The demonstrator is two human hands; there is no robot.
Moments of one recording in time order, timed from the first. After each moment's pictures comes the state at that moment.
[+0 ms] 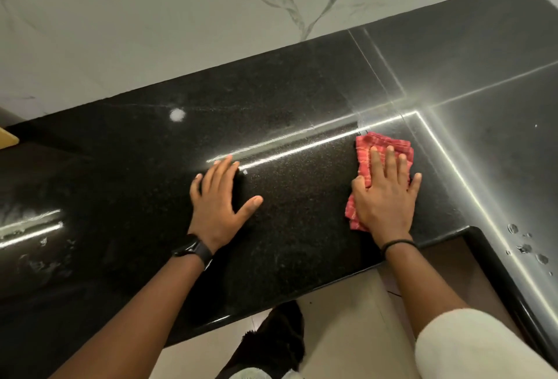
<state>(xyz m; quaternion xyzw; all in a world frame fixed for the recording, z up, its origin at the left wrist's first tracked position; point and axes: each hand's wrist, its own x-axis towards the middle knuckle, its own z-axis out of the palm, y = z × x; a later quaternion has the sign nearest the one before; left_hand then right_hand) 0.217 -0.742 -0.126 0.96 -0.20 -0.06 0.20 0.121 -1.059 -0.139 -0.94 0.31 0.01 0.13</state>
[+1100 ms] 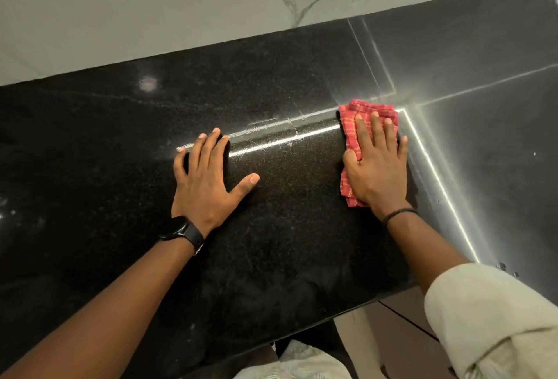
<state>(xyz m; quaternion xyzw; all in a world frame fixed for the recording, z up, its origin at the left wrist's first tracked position) 0.289 -0.807 -0.138 0.97 -0.18 -0.05 0.14 0.221 -1.126 -0.141 -0.97 0.21 0.03 0.09</state>
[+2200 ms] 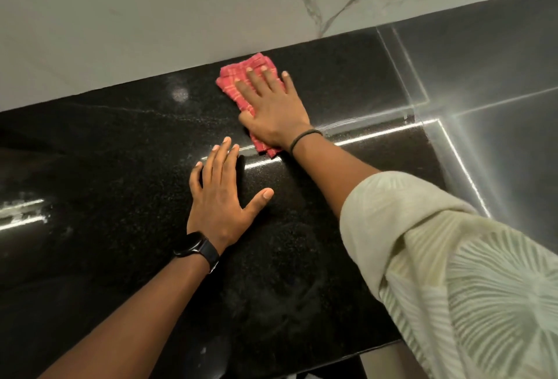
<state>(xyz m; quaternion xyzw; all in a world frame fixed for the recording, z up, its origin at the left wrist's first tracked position) 0.291 -0.808 -0.136 0.97 -0.14 -0.04 0.16 0.426 -0.989 -0.138 -0.99 -0.09 0.09 0.07</state>
